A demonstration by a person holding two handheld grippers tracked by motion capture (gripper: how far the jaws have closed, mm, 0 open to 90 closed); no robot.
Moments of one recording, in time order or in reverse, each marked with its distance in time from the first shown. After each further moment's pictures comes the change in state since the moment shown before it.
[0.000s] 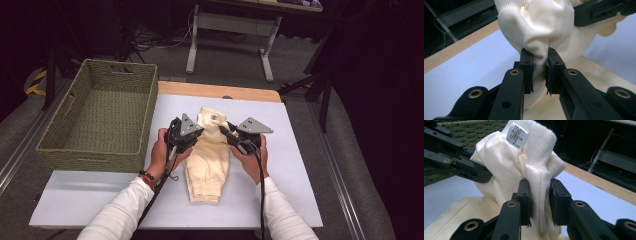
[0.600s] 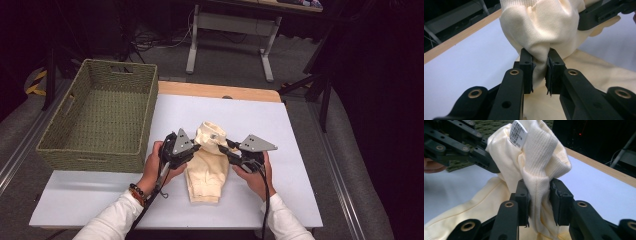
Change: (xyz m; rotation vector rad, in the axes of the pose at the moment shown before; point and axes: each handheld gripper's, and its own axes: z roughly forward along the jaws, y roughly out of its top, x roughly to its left) left arm -0.020 -0.023 -0.028 -0.016 -0.077 0.081; right arm 0.026 -0.021 -0.034 0.015 0.130 -0.037
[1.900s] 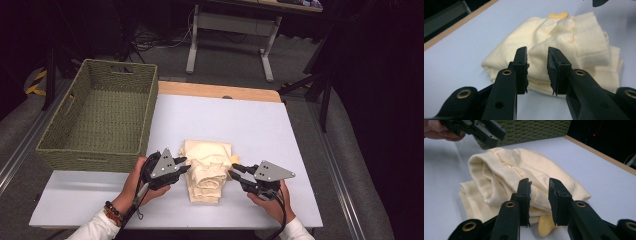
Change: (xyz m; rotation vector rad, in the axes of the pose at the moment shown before) left arm -0.017 -0.029 -0.051 -0.016 -0.108 0.065; right arm 0.025 -0.028 -0.061 0.019 0.079 -0.081
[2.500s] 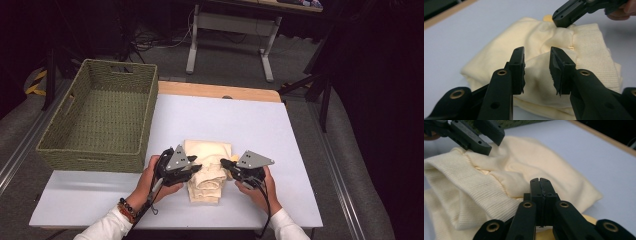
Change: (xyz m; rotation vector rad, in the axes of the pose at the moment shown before) left arm -0.004 0.008 0.034 0.086 -0.085 -0.071; right arm -0.005 0.005 0.049 0.131 -0.015 0.021
